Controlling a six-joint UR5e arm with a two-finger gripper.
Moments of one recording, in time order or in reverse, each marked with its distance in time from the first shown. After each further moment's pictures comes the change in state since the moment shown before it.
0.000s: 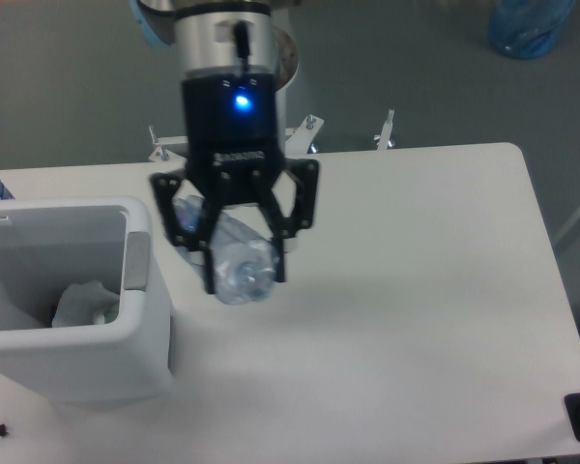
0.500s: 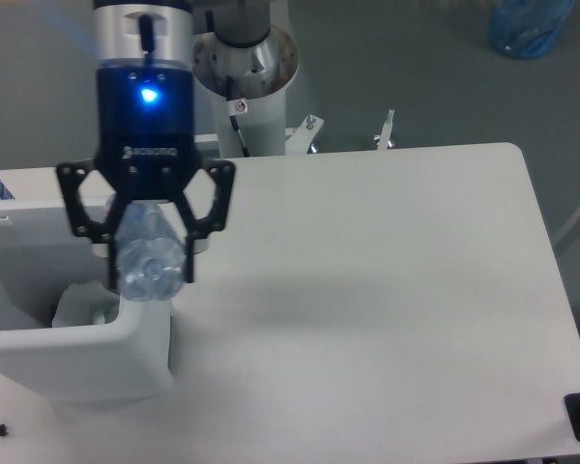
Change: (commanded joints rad) arm -0.107 -0.023 -0.003 0.005 -0.002 0.017
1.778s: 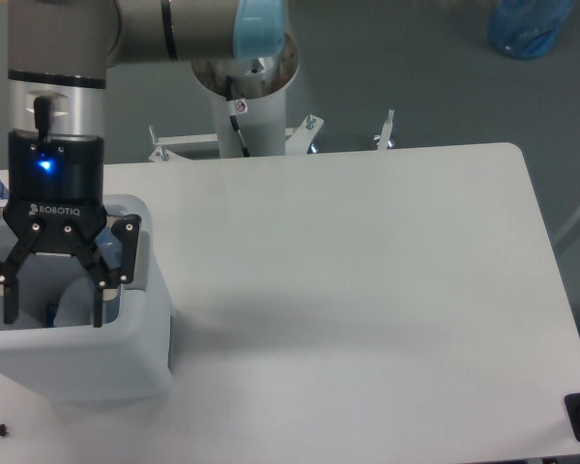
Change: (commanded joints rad) arm -0.063 -0.063 -0.003 -0.003 0.008 0.092
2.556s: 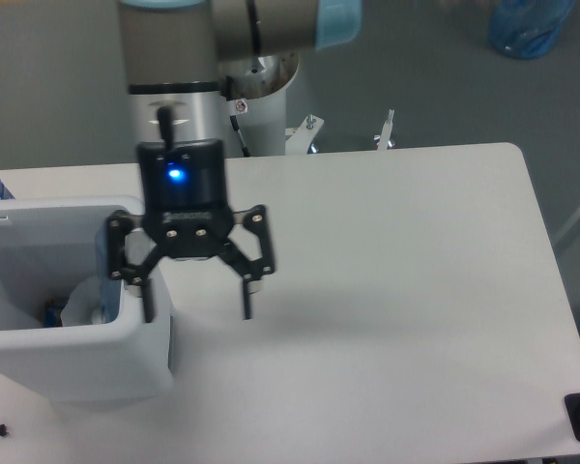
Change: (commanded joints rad) arm 0.225 0.063 -0.057 -0.078 0.040 0.379
